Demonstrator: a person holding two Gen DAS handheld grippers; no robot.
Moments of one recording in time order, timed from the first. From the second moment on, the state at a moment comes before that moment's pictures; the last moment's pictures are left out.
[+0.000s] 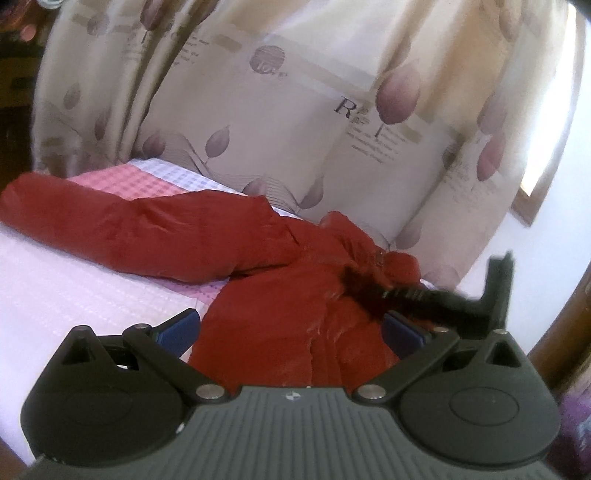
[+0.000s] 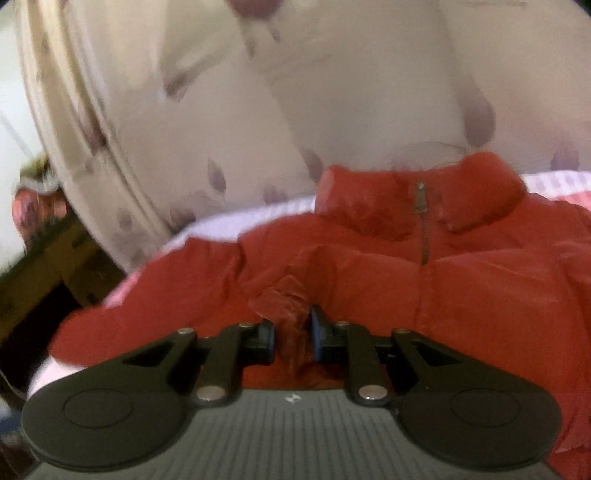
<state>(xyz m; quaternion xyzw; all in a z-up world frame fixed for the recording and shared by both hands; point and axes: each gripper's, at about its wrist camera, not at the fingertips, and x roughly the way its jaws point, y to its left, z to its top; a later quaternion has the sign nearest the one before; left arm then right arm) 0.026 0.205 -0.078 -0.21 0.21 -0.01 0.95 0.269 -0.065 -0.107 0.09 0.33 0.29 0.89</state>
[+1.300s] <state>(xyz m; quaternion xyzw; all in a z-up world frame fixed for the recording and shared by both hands) 0.108 0.392 -0.033 -0.37 0.11 0.13 0.92 0.073 -0.228 -0.028 0.27 0.23 0.29 0.89</state>
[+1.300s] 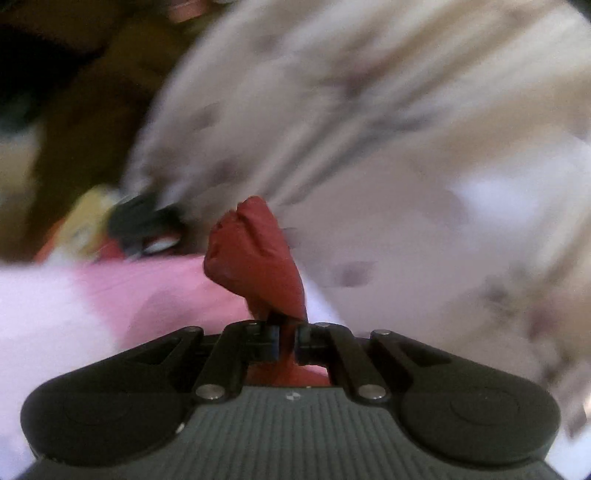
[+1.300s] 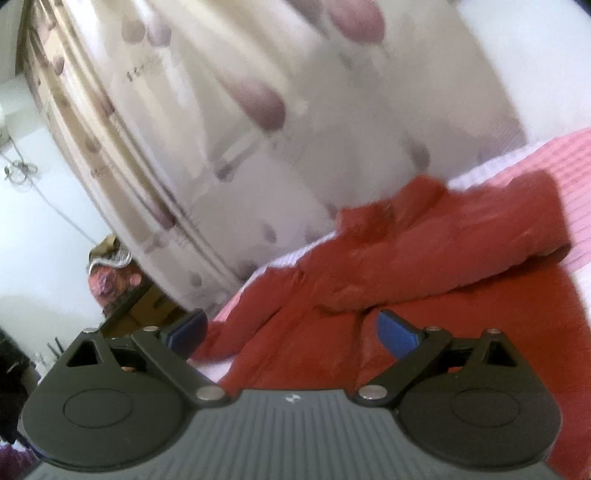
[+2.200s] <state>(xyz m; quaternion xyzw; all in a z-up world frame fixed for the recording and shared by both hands) 0.201 0.013 -0.050 -0.06 0.24 -0.23 0.94 0.108 -0.303 -0.046 0.28 0.21 0.23 0.91</state>
